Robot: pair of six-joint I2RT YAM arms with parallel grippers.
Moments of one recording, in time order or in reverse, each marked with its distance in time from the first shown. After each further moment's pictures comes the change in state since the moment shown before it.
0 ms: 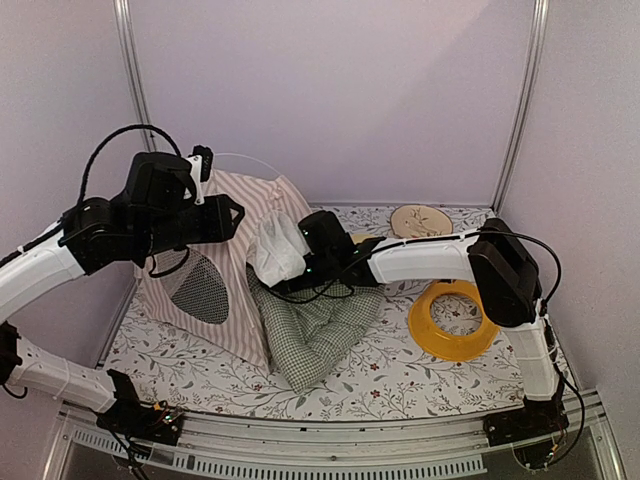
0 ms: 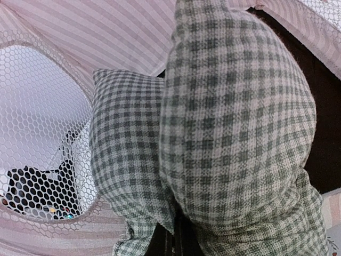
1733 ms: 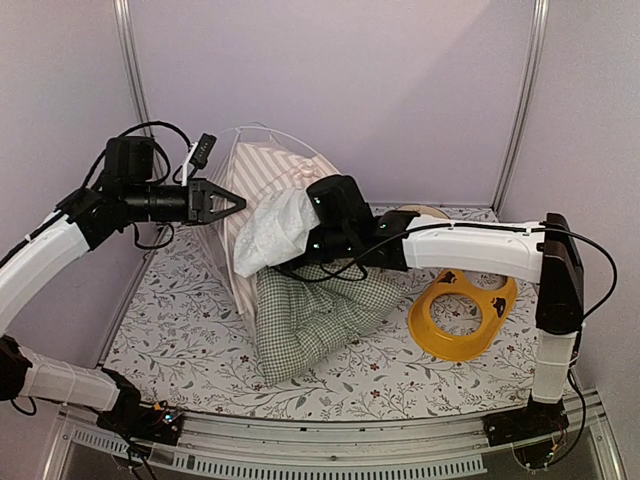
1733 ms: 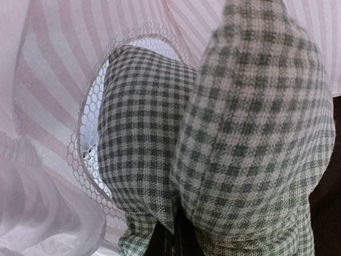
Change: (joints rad) left arm 0.440 0.027 -0.024 0.153 1.061 0.172; right arm 0.079 -0.275 -0.029 -0.116 0.226 -0.094
